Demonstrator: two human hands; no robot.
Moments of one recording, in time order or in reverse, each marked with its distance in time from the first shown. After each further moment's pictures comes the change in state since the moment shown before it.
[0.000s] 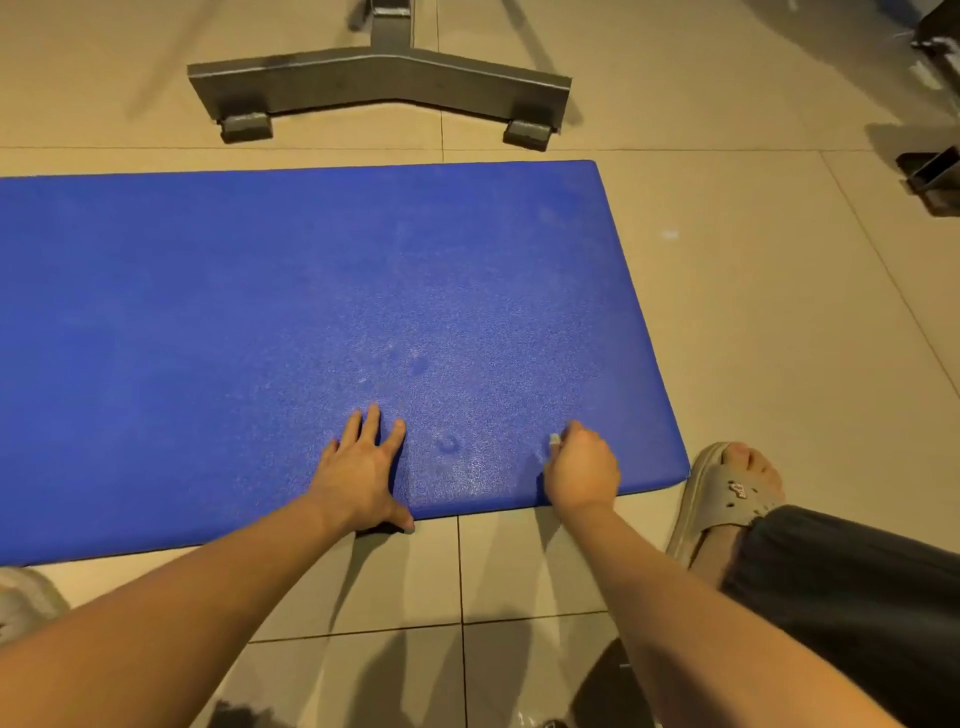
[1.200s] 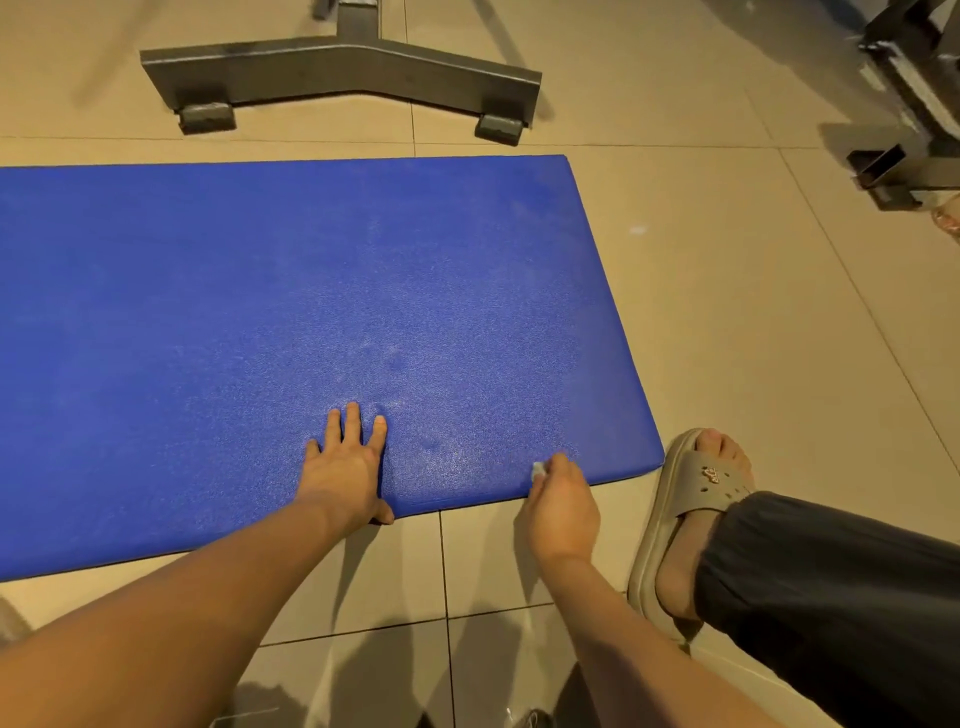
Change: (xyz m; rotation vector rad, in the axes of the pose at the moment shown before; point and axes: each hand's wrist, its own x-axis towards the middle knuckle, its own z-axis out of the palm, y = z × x) left_hand 0.009 0.009 0.009 0.115 0.008 -0.044; right_hand -0.059 0.017 0.022 0.172 0.173 0.026
